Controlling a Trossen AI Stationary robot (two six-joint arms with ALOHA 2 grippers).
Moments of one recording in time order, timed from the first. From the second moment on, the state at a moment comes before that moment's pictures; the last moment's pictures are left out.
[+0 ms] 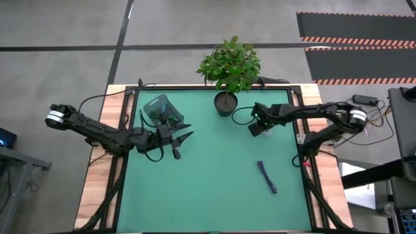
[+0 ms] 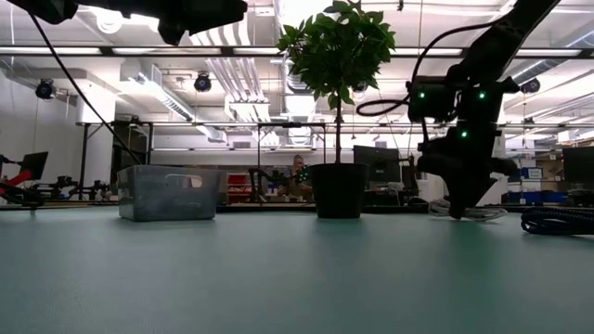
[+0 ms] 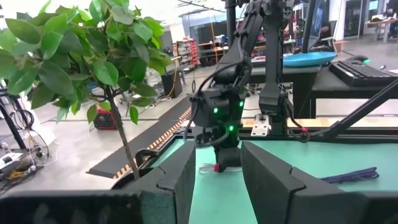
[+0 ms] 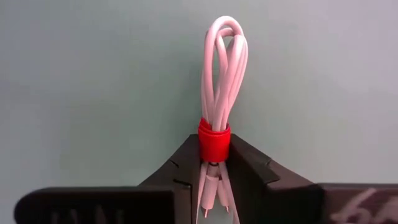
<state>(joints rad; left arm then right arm) -0.25 1.08 0.56 0.60 -0.61 0.16 -0.46 1.43 0.65 -0.55 0.16 0.55</state>
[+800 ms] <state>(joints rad) -0.25 1.08 0.56 0.59 -0.61 0.10 -0.17 1.19 0.61 -0.07 0.00 0.23</state>
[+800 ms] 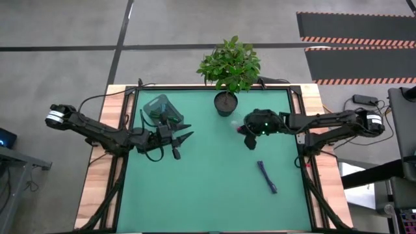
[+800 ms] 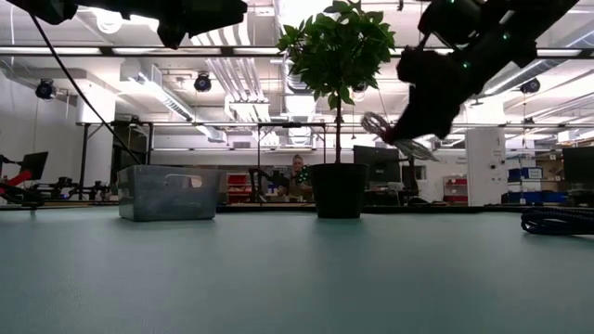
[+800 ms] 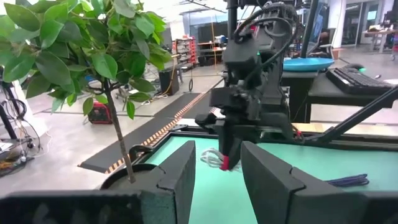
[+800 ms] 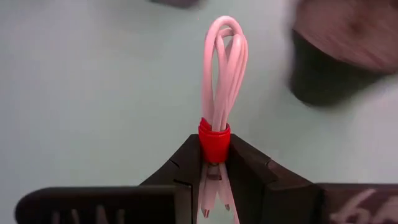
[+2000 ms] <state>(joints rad) -0.25 1.35 0.56 0.97 -0.60 0.00 -0.07 1.67 0.56 1.14 -0.21 0.00</state>
